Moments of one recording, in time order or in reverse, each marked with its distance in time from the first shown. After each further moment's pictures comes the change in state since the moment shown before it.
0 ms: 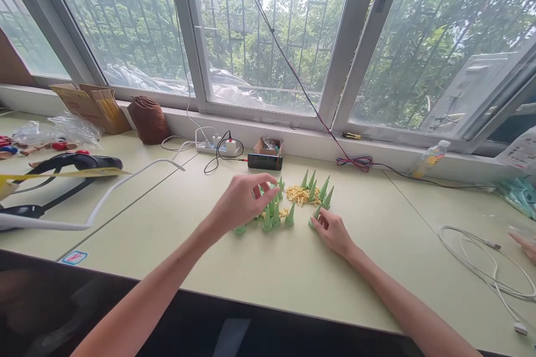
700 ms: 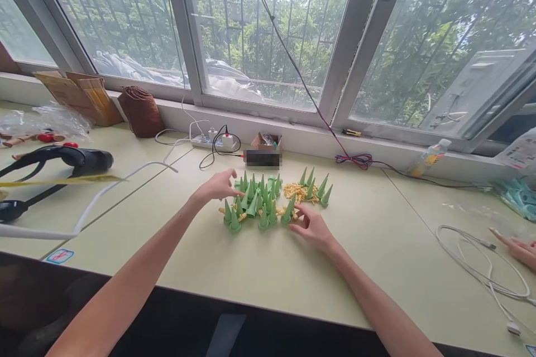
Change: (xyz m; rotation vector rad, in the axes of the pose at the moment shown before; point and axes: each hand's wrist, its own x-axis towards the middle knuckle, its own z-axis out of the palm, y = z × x) left_hand 0.026 -0.131 -0.001 0.101 -0.414 -0.646; right_hand 0.014 -0.025 0.027 0.205 -0.189 0.122
